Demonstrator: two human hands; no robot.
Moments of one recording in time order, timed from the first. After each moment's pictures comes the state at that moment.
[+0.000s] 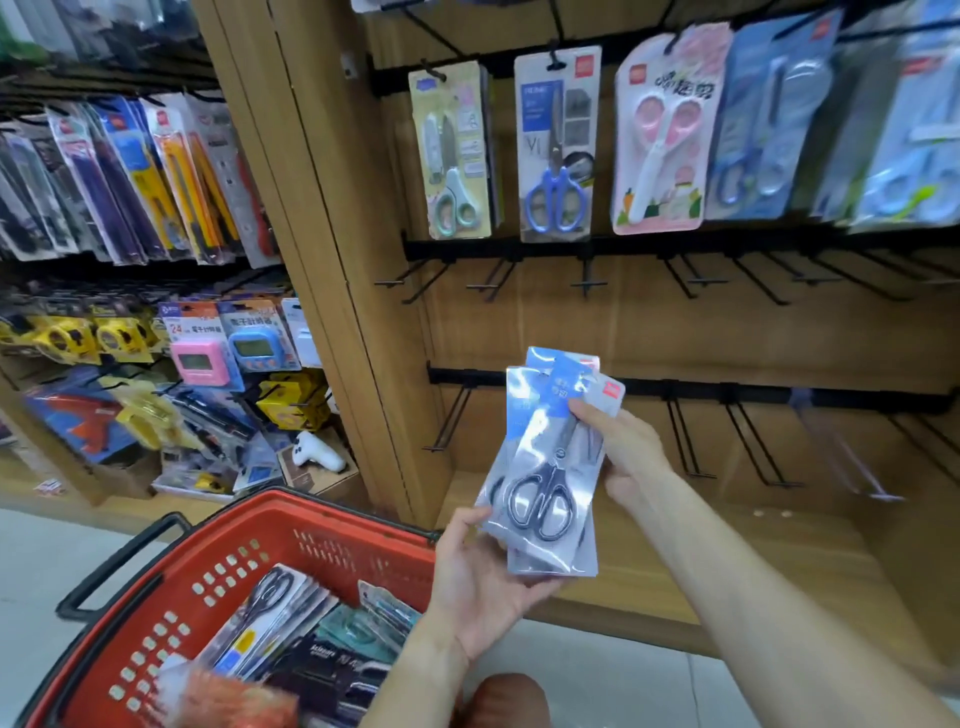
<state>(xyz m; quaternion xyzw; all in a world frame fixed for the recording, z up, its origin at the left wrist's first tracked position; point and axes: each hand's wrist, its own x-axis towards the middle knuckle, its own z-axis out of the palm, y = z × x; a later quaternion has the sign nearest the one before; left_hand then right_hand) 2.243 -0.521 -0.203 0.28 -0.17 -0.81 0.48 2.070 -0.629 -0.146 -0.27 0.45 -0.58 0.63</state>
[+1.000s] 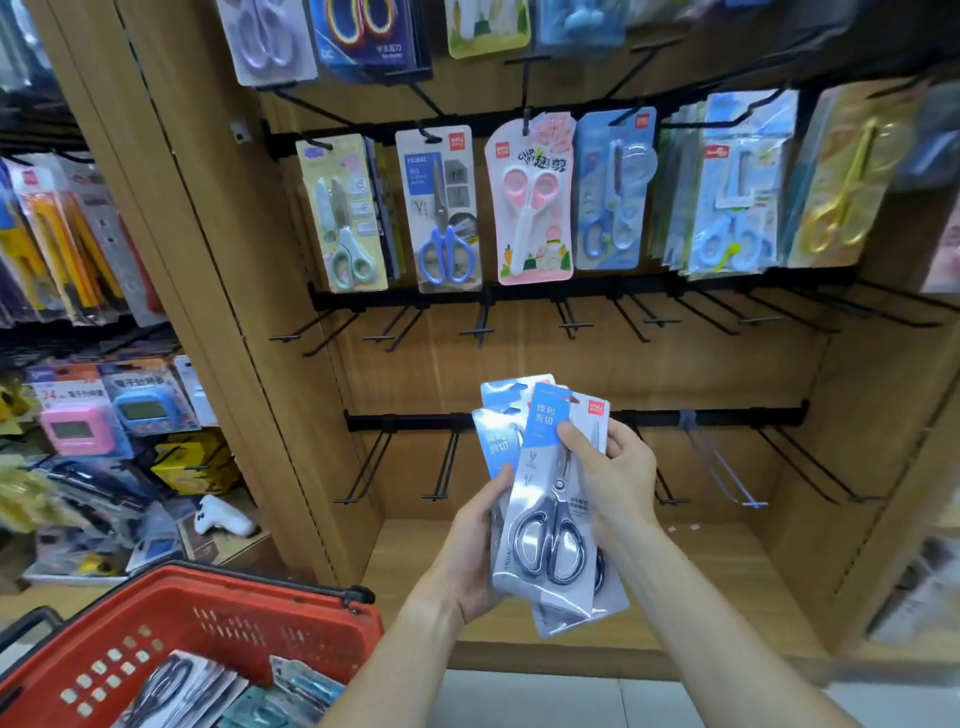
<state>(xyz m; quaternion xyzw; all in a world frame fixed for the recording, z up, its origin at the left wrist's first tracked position) 2.144 -0.567 -0.154 0.33 -0.34 -0.79 0.39 1.993 -0.597 -0.134 -0.31 0.48 -0.70 0.42</state>
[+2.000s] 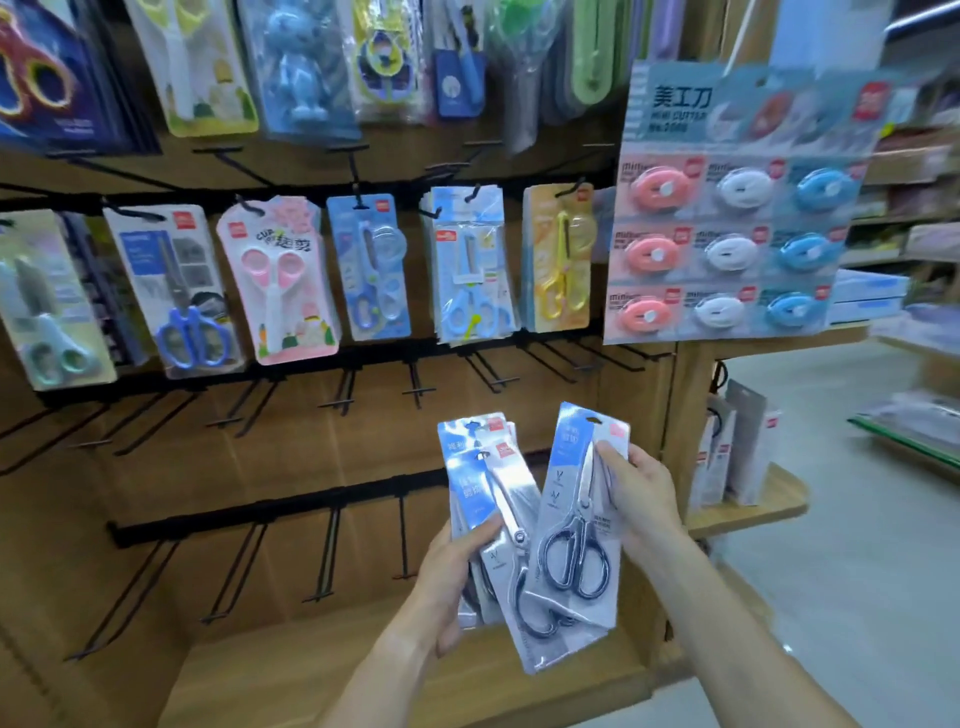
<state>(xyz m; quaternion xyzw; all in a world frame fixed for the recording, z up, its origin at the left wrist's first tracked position) 1.944 -0.579 -0.142 0.38 -0.49 -0.70 0.35 1.730 -0.552 -0.110 -0.23 0.54 -0.73 0.35</state>
